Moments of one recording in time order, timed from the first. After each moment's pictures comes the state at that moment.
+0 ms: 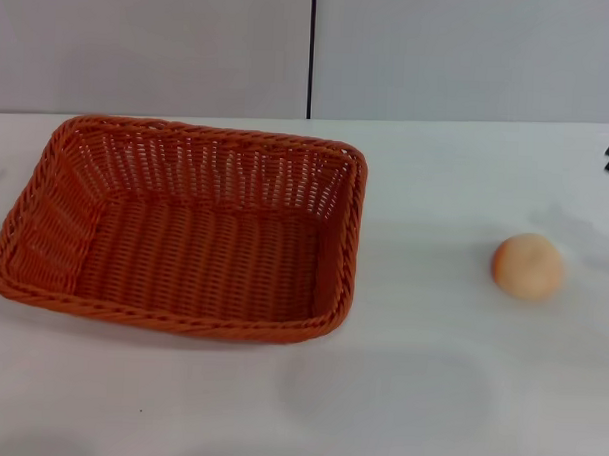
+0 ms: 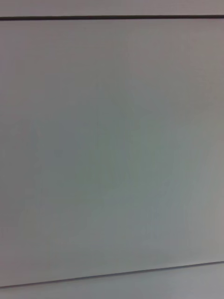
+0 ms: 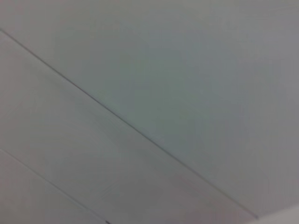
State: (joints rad) left arm -0.04 -2.06 0.64 0.72 1.24 1.55 -0.90; right arm 0.29 2.08 -0.46 -0.77 1.37 1.74 -1.12
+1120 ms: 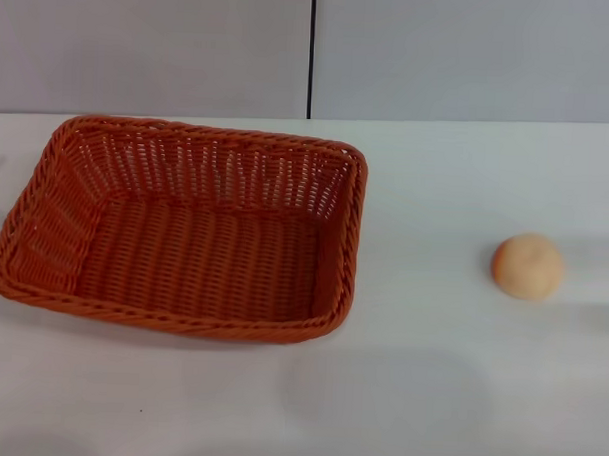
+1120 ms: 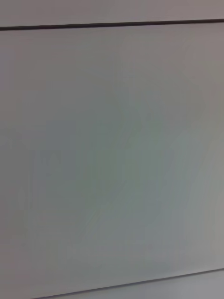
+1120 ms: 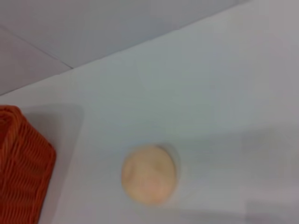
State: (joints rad) left arm -0.08 -2.06 0.61 0.68 1.24 1.52 -0.86; right arm 0.47 1.92 -0.32 -1.04 0.55 1.89 -0.87
